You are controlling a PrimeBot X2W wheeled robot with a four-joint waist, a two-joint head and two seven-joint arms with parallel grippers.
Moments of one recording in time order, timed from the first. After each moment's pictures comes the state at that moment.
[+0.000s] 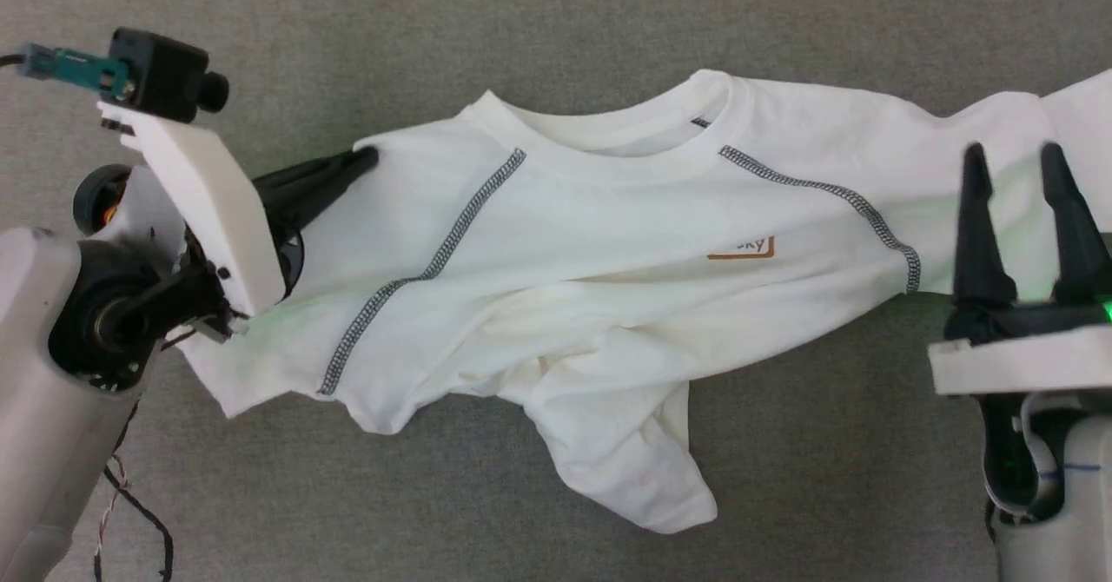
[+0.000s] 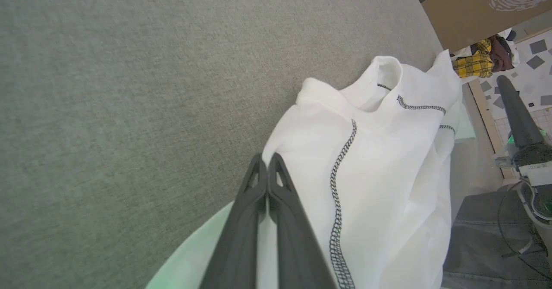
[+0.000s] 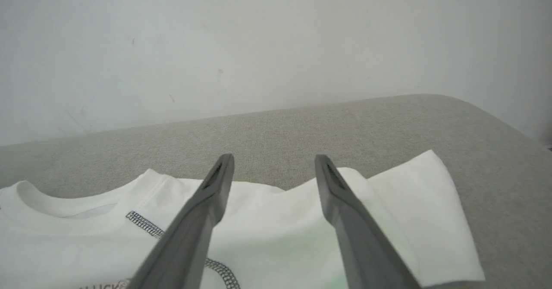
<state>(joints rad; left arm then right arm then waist) -0.69 0.69 -0.49 0.02 -1.18 -0.08 0.60 -0.21 -0.05 -0.13 -0.06 0.22 0.13 -0.17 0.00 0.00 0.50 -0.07</state>
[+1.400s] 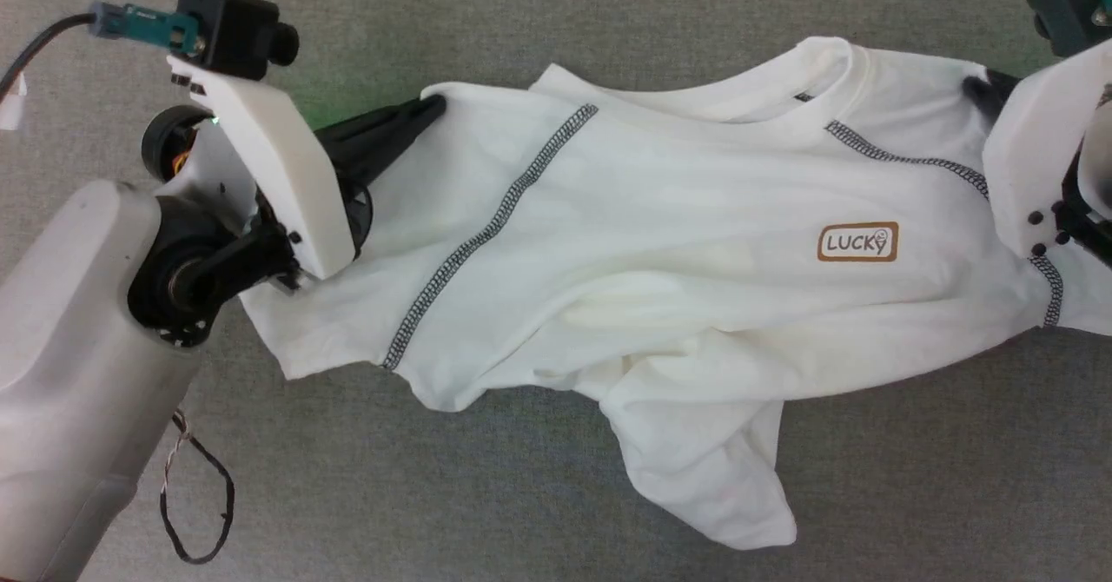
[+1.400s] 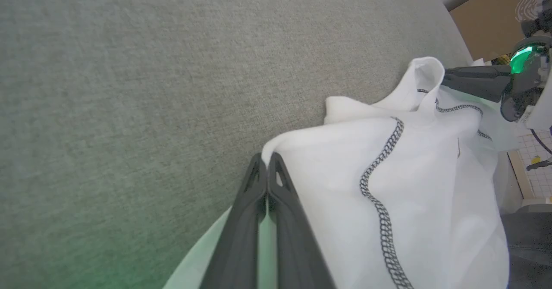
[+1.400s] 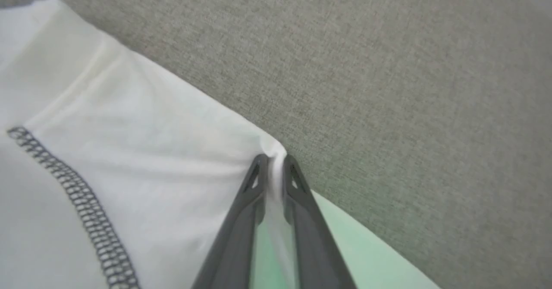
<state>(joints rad) -0.81 0.59 -0.57 0.09 -1.12 -0.12 0.49 -0.68 -0.48 0.21 0.00 0.34 0.13 0.92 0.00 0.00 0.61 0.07</state>
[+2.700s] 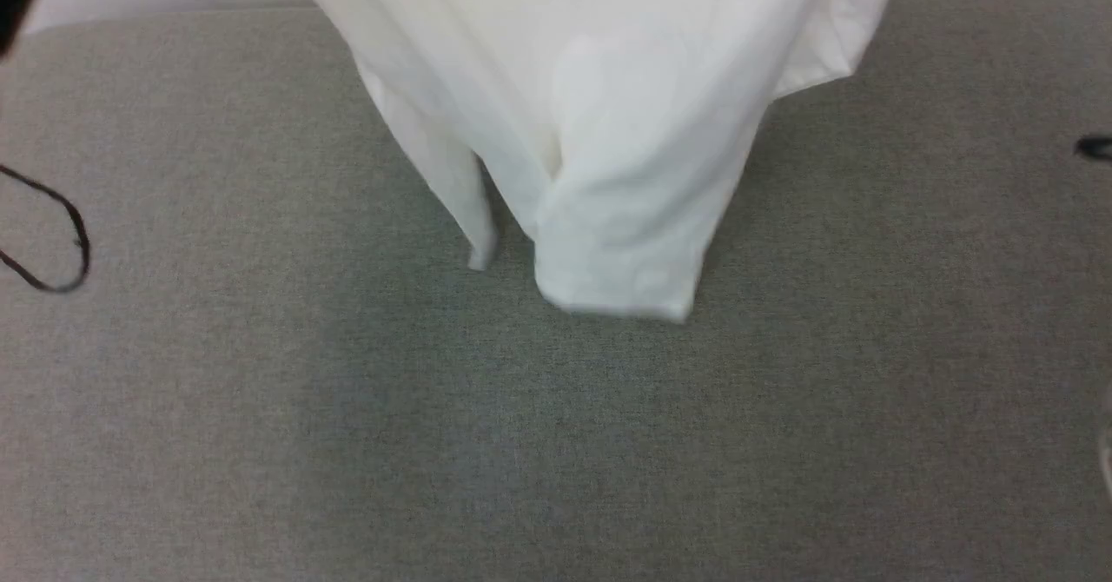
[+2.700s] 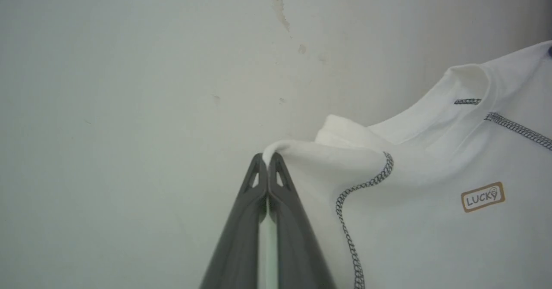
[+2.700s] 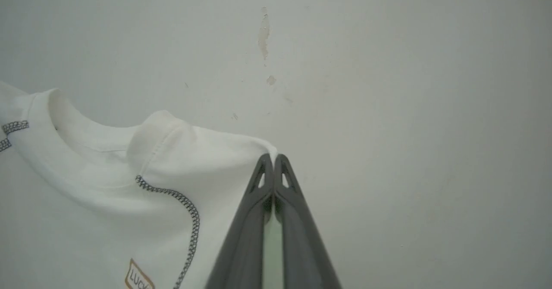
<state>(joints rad) -1.19 0.67 -0.49 0.13 -0.75 0.01 0.20 -1.13 -0.22 0.14 0.14 0.20 0.13 0.32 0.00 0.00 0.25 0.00</state>
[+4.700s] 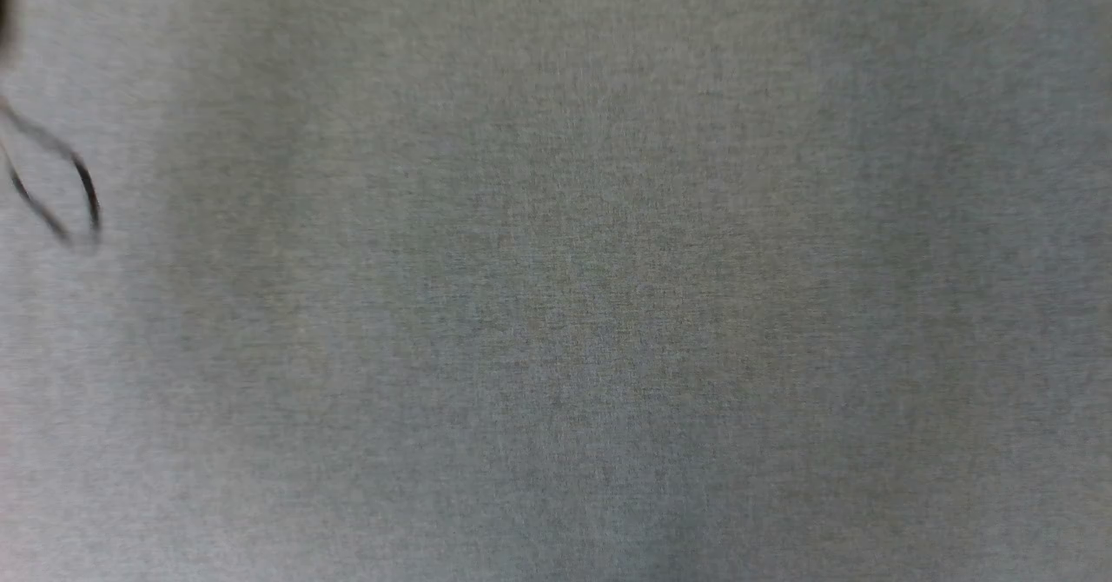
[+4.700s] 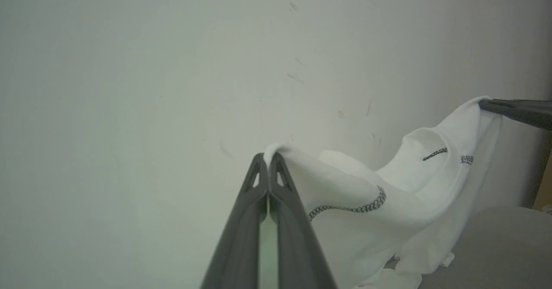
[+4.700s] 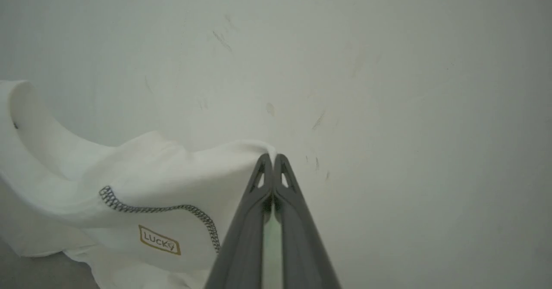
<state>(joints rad) -1.18 0.65 -0.46 0.13 -0.70 -0.03 -0.23 -1.28 -0.23 0.20 0.24 0.14 0.13 0.12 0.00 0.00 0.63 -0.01</state>
